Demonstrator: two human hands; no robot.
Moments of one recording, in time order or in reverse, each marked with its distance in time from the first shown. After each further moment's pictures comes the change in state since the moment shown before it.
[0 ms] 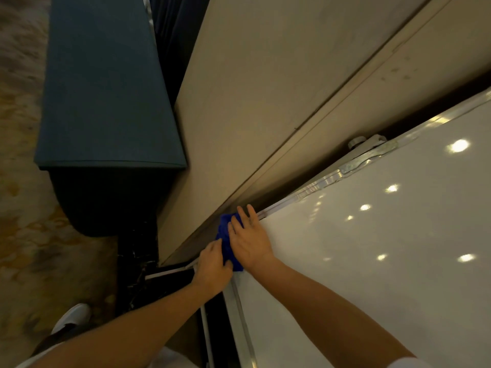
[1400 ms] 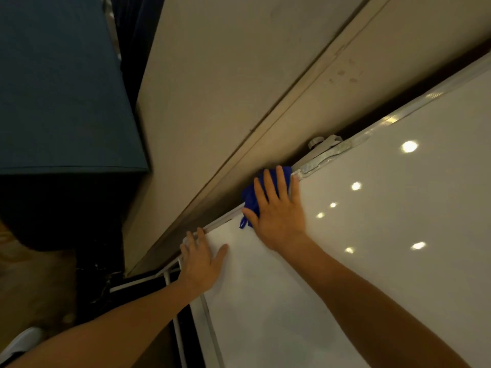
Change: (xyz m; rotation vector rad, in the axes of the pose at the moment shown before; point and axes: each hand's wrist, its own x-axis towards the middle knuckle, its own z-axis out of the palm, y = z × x) left_hand 0.031 0.037 0.043 0.109 -0.050 -0.206; right_hand -0.058 0.129 -0.010 0.080 0.303 0.471
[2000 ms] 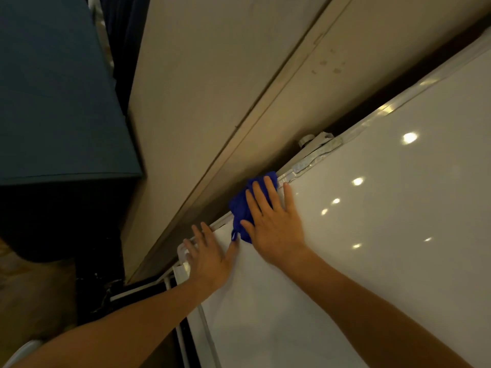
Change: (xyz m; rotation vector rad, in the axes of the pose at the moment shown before) left_hand -0.010 0.034 0.014 -0.001 0.062 0.038; right_hand -0.031 0.004 -0.001 -0.008 -0.035 -0.082
